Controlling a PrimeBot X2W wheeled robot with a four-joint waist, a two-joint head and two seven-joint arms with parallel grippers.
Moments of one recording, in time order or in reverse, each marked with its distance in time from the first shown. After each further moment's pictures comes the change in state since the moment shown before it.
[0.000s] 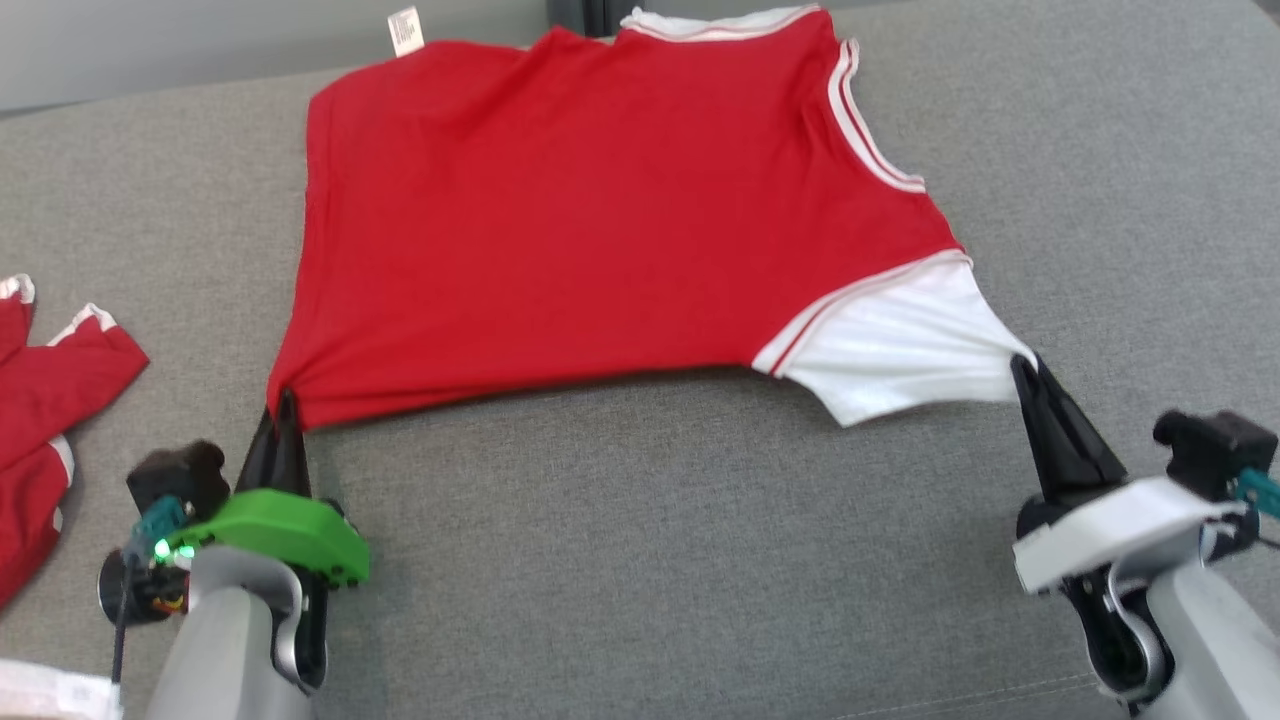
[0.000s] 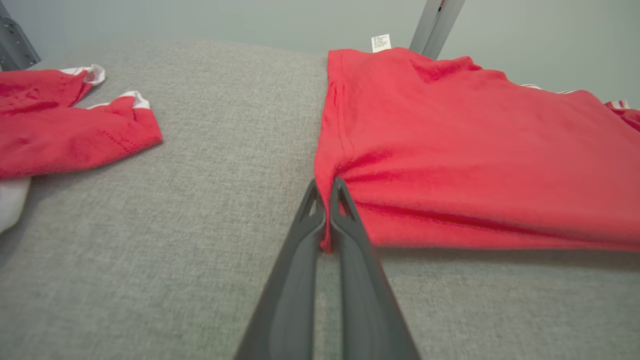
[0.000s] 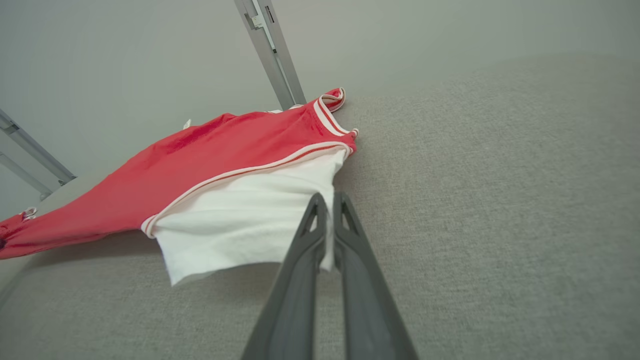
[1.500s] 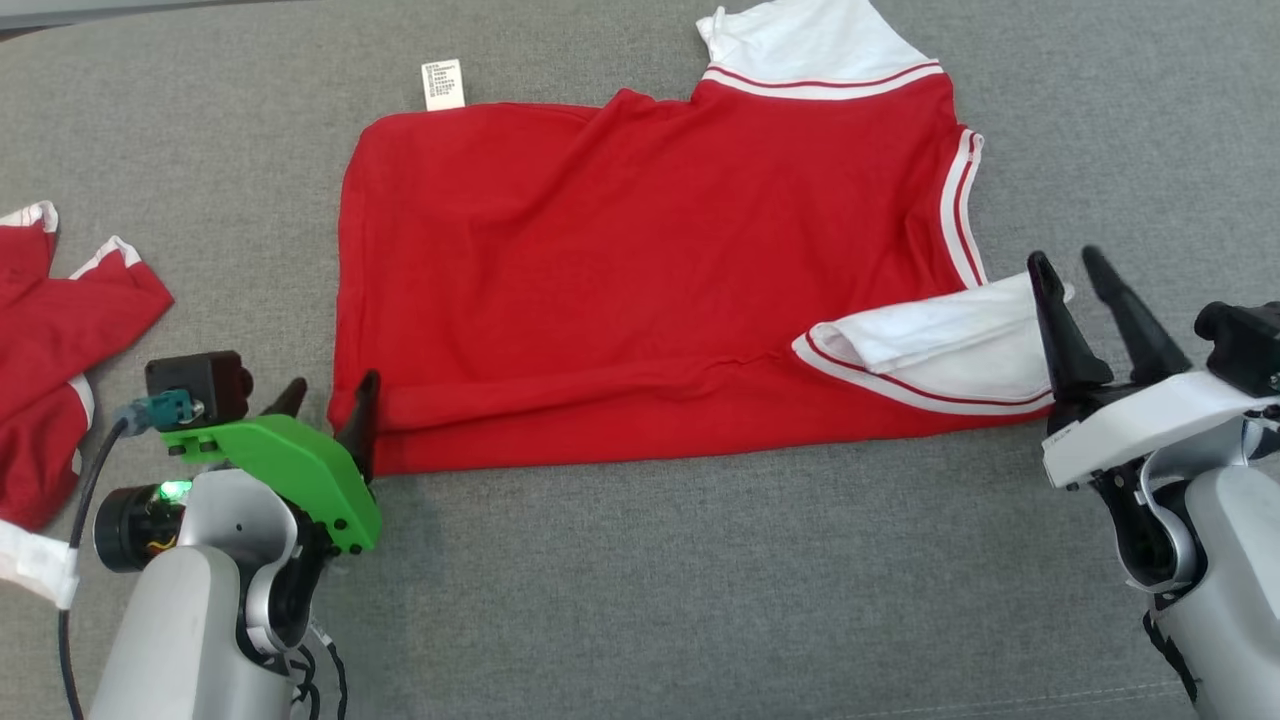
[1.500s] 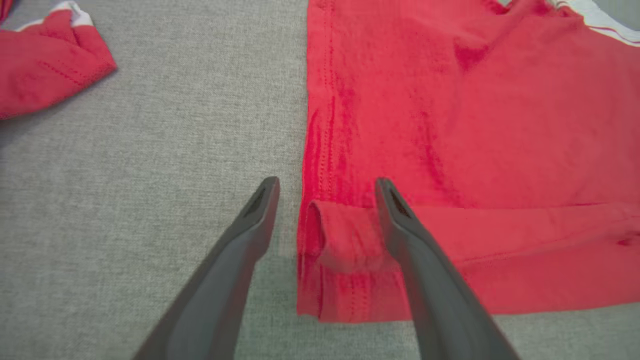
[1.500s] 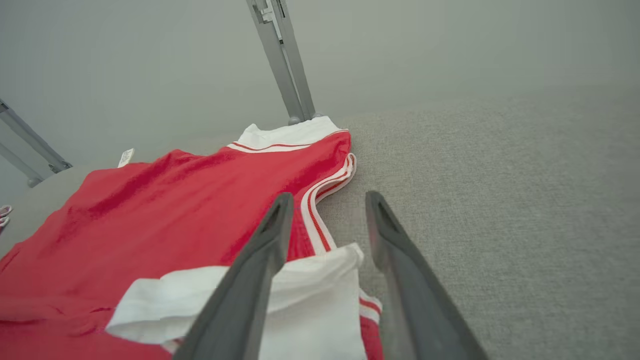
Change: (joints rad) left arm 0.112 0.067 -0.085 -0.518 -0.106 0.057 0.676; right arm -0.097 -0.013 -0.073 -0.056 -0.050 0.000 0.119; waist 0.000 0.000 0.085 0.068
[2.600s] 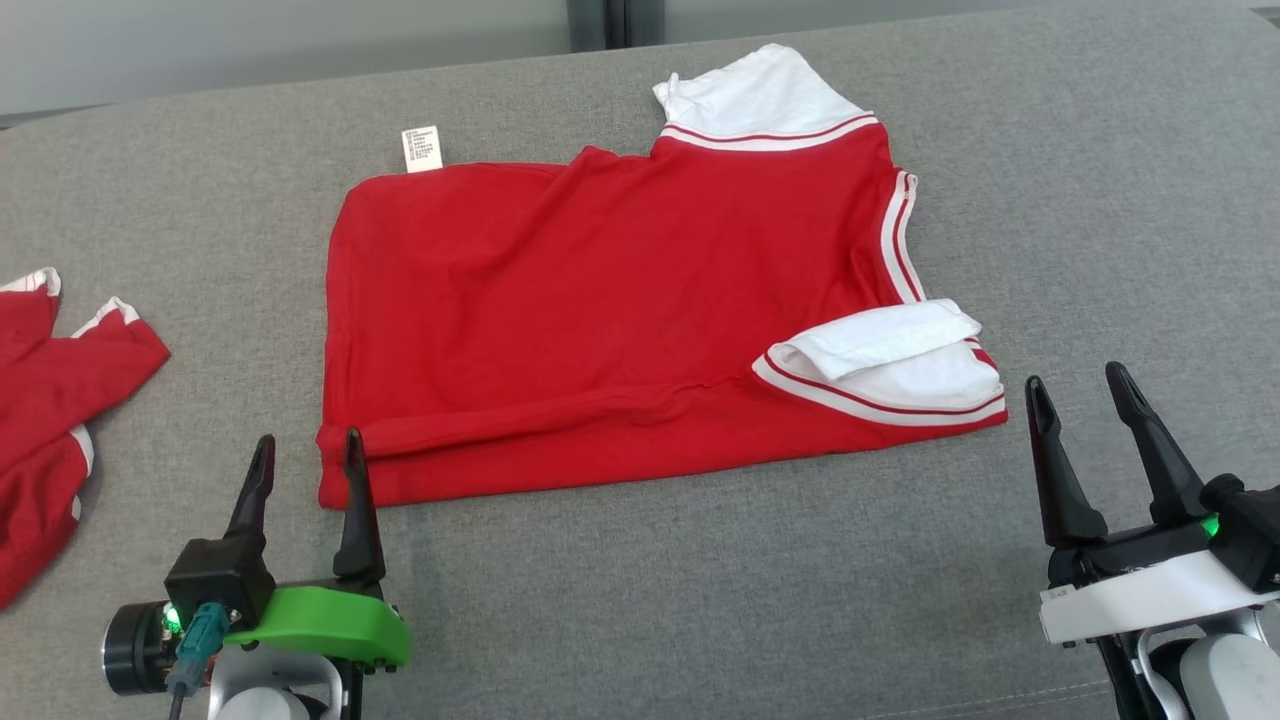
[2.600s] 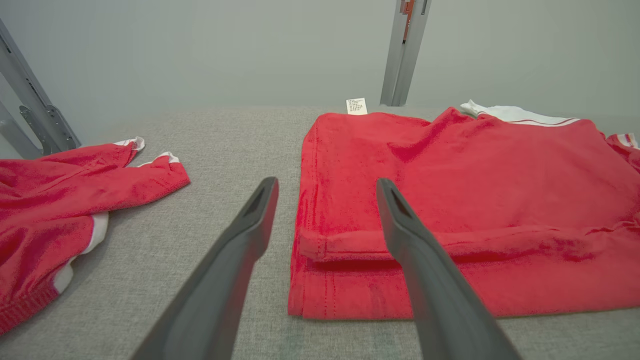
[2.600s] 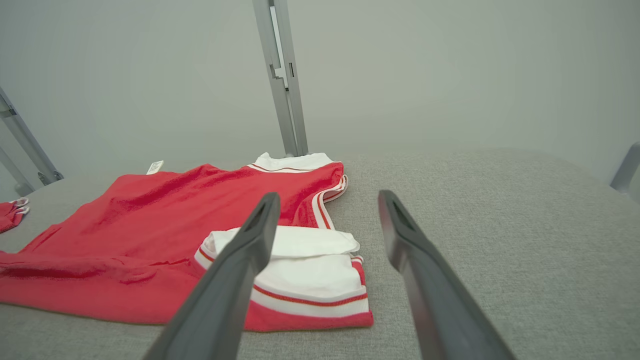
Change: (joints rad) left arm 0.238 -0.047 -0.021 -0.062 0.204 0.100 -0.628; right arm 0.338 0.104 -0.106 -0.295 -0.251 0.000 -0.120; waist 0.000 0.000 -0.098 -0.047
